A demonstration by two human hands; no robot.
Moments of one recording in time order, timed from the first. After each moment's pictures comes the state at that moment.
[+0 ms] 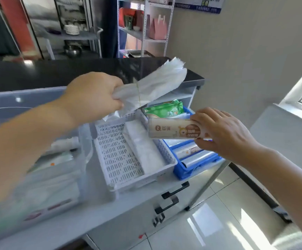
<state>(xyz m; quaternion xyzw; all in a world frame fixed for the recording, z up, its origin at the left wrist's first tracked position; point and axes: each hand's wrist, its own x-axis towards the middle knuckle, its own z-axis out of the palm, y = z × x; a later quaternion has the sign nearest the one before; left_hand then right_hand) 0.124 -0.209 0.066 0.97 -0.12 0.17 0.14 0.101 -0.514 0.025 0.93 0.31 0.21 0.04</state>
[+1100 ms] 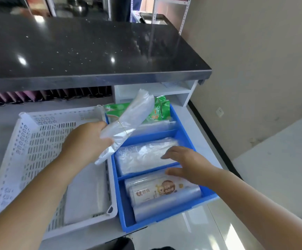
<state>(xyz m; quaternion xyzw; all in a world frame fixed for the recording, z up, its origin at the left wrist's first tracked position) 0.305 -0.375 -0.100 0.96 0.13 0.03 0.25 0.354 -0.658 -0.136 0.91 0.35 -0.17 -0.14</state>
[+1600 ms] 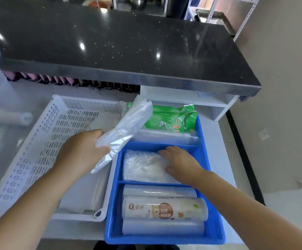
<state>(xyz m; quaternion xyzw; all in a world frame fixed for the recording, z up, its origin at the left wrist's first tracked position) 0.287 -0.381 -0.118 0.94 0.28 0.04 0.21 0.438 -0.614 -0.194 0.87 0.45 -0.18 -0.04</state>
